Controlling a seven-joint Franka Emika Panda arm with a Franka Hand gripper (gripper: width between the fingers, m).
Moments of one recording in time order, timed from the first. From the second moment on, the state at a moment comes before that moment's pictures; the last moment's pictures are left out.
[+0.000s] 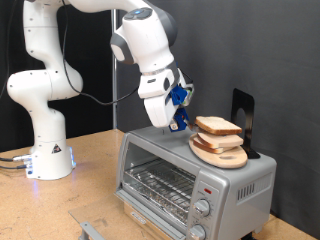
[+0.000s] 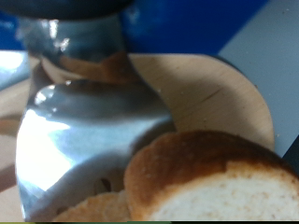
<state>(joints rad) -0.04 -0.13 0.25 -2.29 0.54 2.32 0.10</state>
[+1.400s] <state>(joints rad) -0.04 -0.14 0.25 -2.32 0.62 2.32 0.10</state>
